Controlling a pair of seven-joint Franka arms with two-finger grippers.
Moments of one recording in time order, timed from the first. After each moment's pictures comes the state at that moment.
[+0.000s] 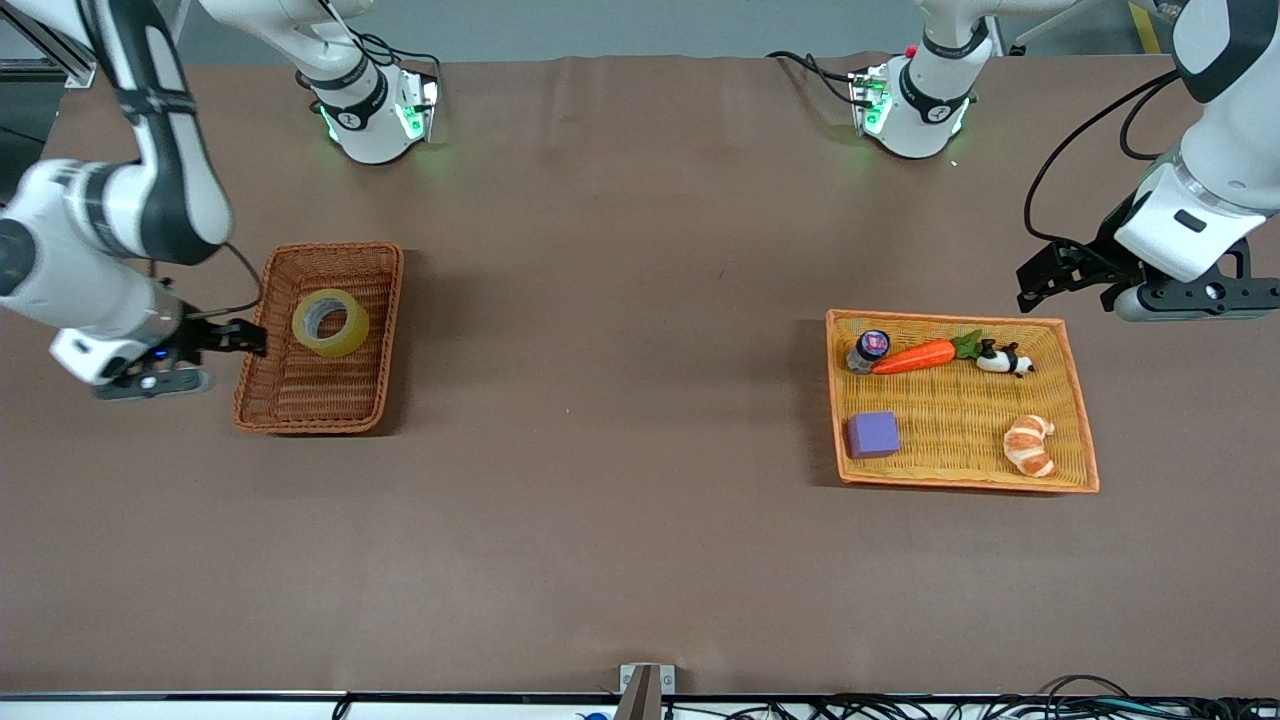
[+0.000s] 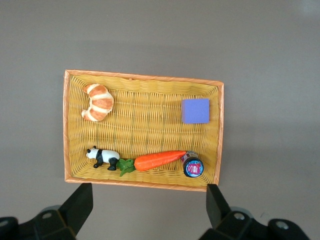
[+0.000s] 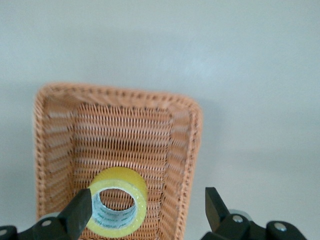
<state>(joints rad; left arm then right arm) -0.06 -0.05 -0.07 -1.78 -0.02 1.82 -0.13 0.12 0.12 -0.23 -1.98 -0.02 2.04 -0.22</state>
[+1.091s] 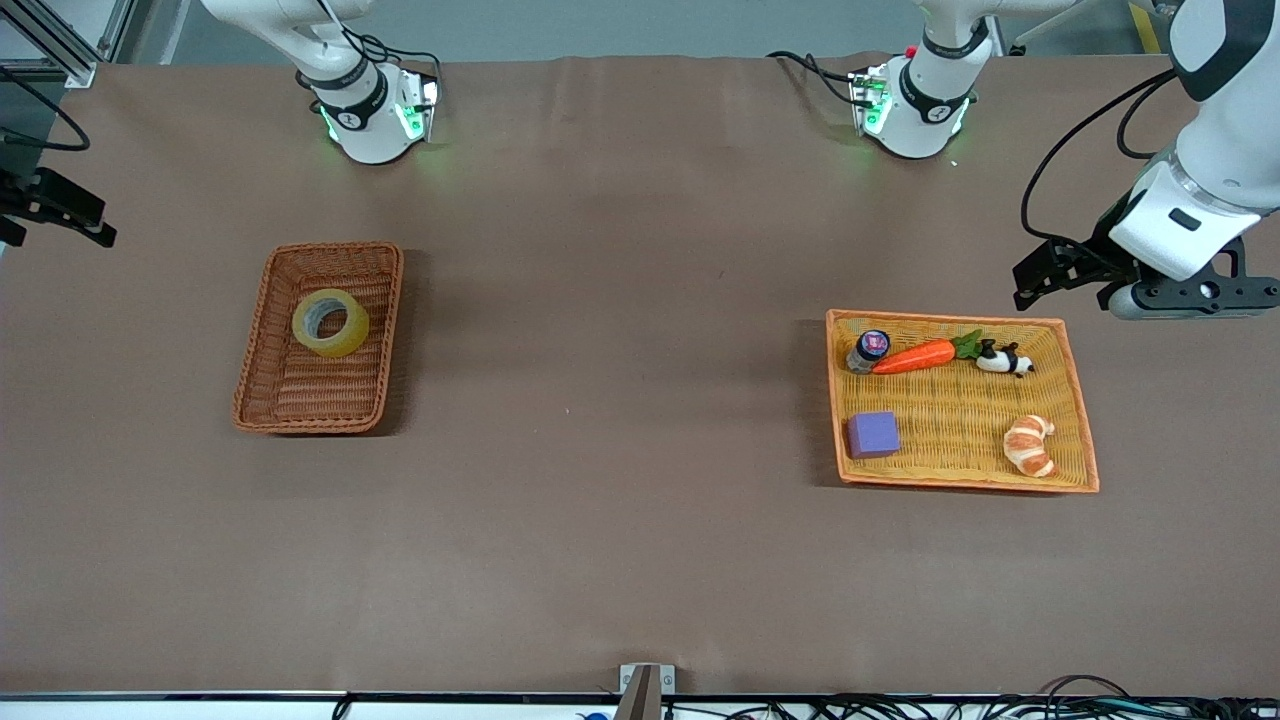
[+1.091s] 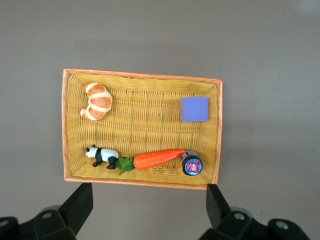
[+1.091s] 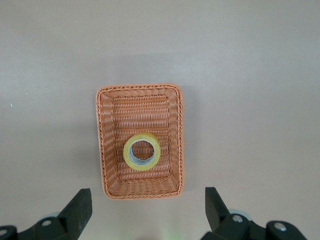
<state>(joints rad) -0.07 -0.04 -0.07 -1.78 -0.02 1.81 -0.13 0.07 -0.08 -0.17 -1.61 -0.03 1.51 -0.09</state>
